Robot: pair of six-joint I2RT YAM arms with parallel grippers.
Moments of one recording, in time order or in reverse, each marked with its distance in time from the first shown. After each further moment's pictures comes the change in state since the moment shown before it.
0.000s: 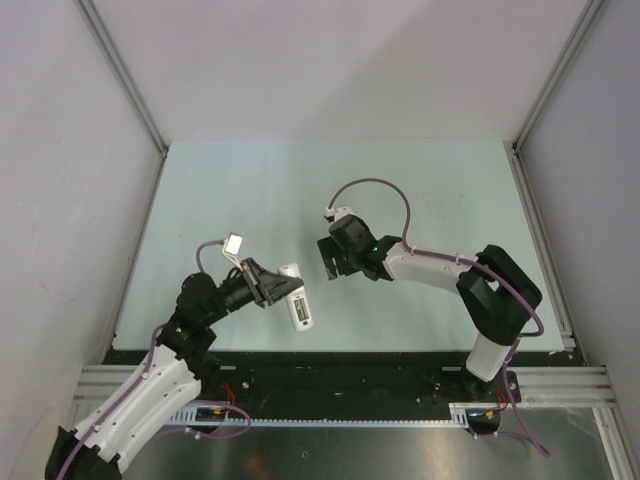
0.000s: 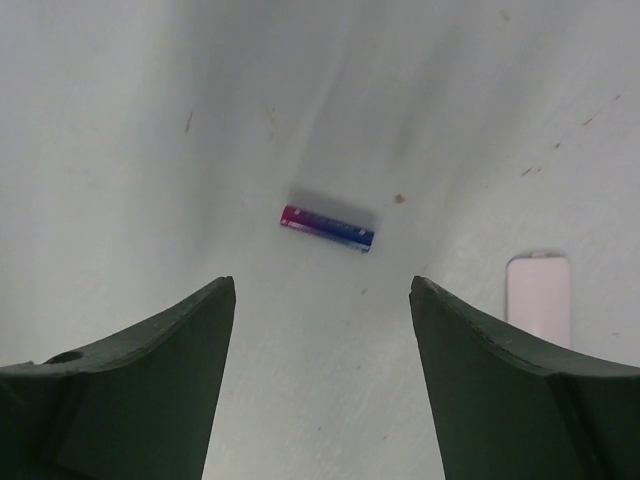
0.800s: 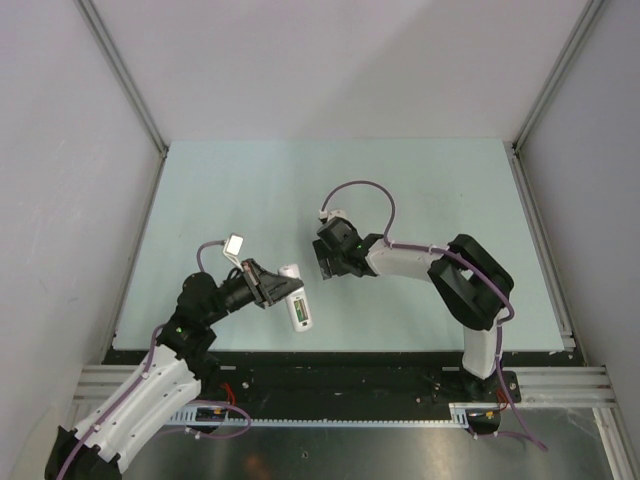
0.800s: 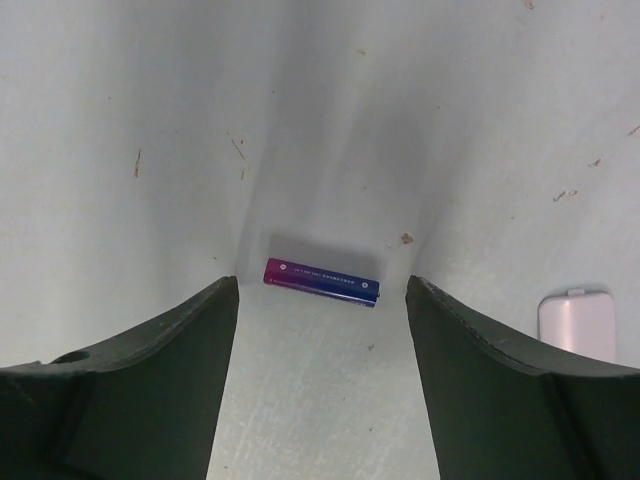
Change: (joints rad) left arm 0.000 -0.002 0.000 -0.018 -0.003 0.017; right arm 0.004 0.175 0.108 -0.026 0.068 0.043
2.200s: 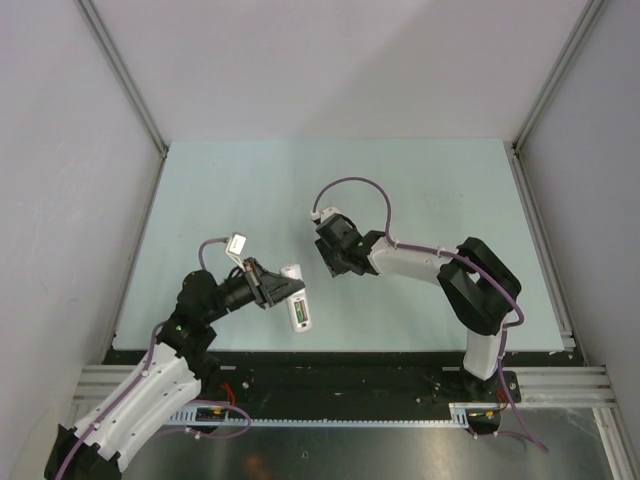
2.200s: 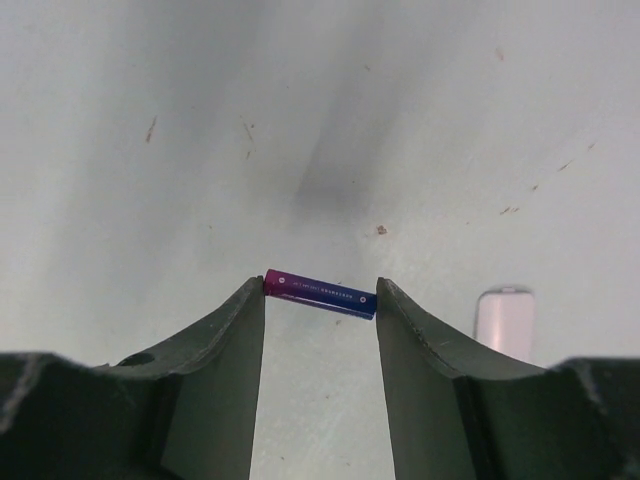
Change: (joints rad) left arm 0.000 0.019 0.019 0.000 0.037 0.061; right arm 0.012 -0.035 0.027 -0.069 0.017 -0.131
